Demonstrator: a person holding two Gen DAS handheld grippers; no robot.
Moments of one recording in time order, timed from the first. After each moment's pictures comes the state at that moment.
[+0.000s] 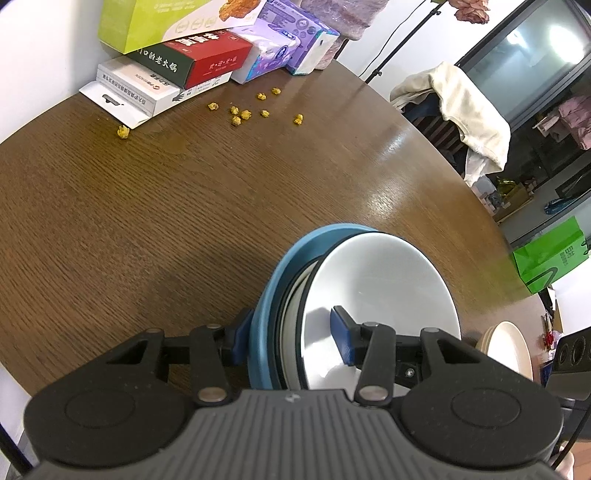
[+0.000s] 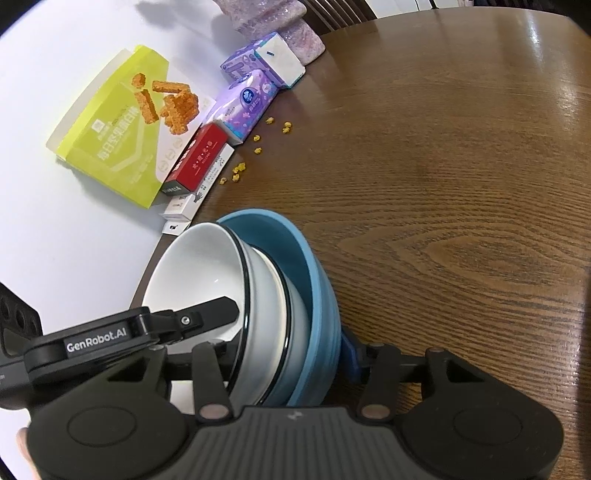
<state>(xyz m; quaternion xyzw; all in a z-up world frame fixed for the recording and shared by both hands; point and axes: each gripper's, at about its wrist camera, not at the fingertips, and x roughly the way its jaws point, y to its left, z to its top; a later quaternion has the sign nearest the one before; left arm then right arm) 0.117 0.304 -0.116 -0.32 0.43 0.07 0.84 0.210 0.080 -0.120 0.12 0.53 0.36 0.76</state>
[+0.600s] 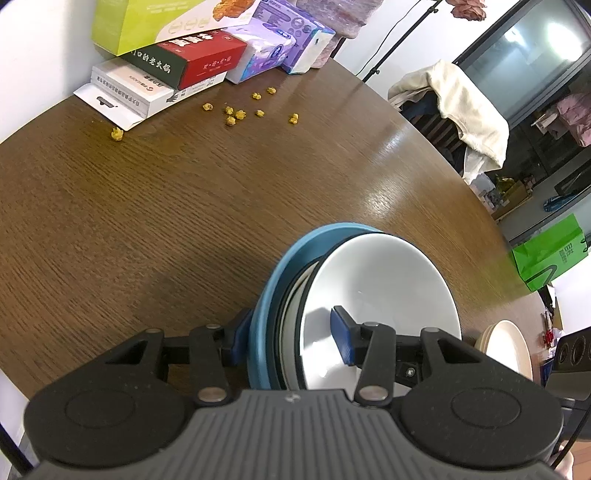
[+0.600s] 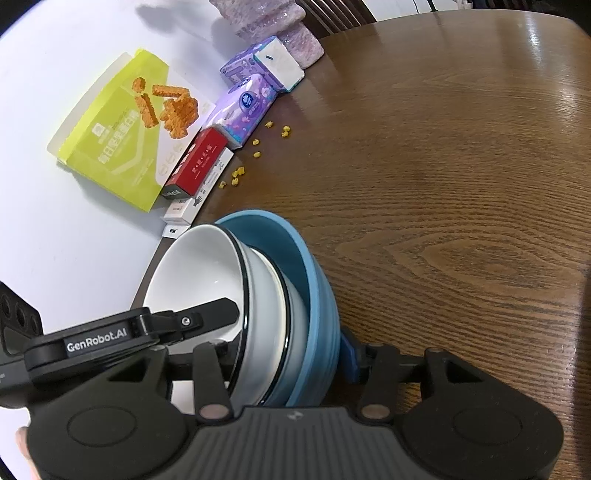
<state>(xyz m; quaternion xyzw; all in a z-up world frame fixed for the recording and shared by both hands) 0.121 0.302 -0.115 -0.32 0.43 0.06 0.84 0.210 0.075 -0.119 0.12 0.53 0.36 0.76</state>
